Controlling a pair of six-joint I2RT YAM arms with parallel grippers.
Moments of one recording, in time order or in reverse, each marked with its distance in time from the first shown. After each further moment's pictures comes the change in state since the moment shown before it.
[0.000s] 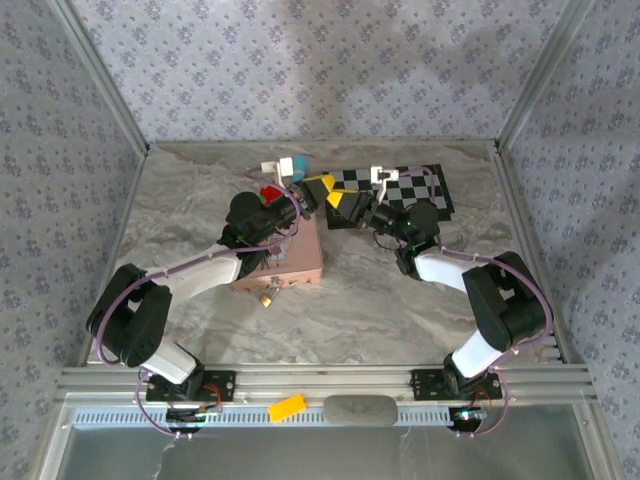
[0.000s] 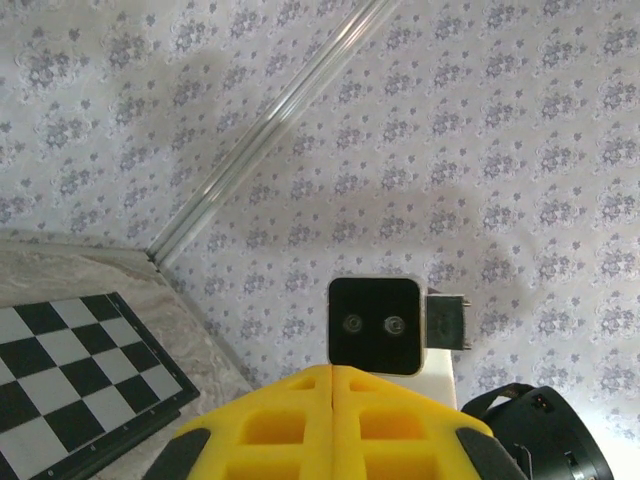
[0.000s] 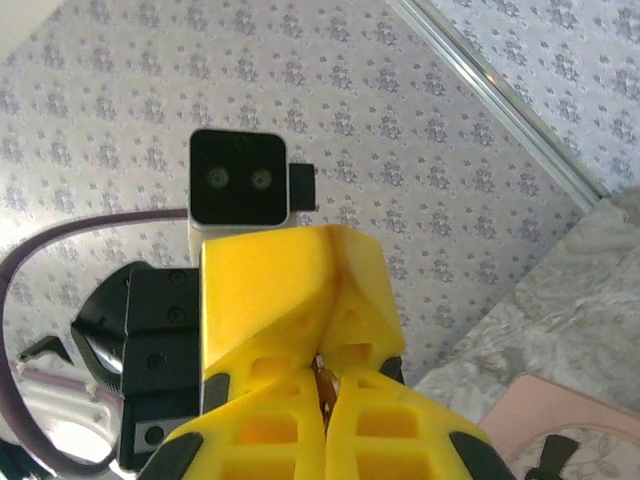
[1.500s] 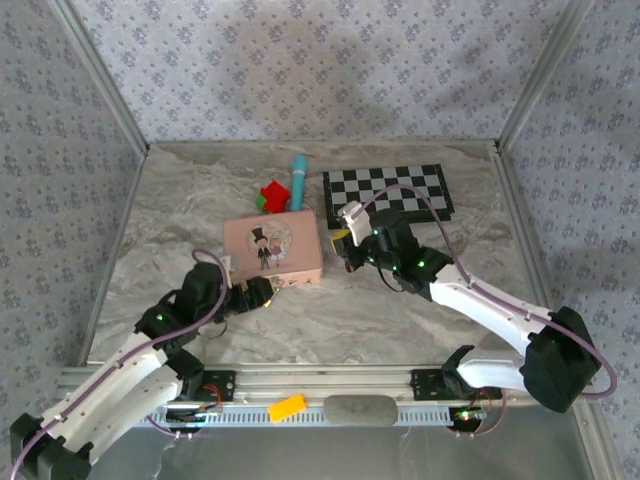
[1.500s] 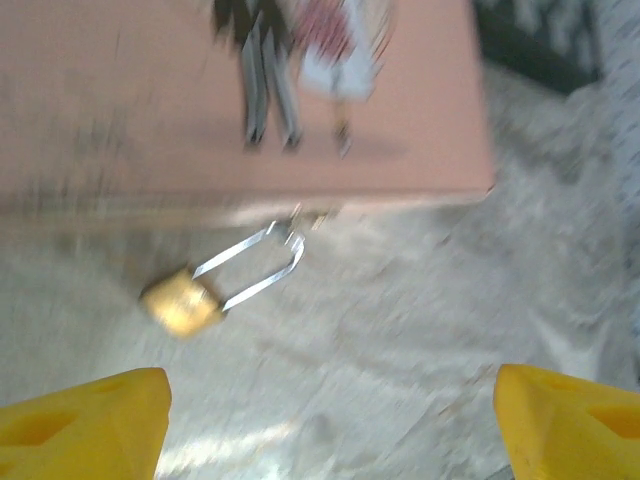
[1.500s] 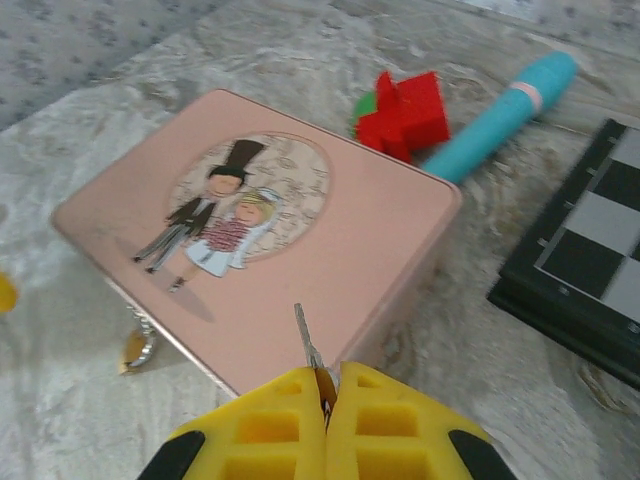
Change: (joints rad) left arm -0.002 -0.903 -0.440 -1.456 -0.239 0.018; right arm 0.264 -0.374 0.081 -1.374 0.624 -1.001
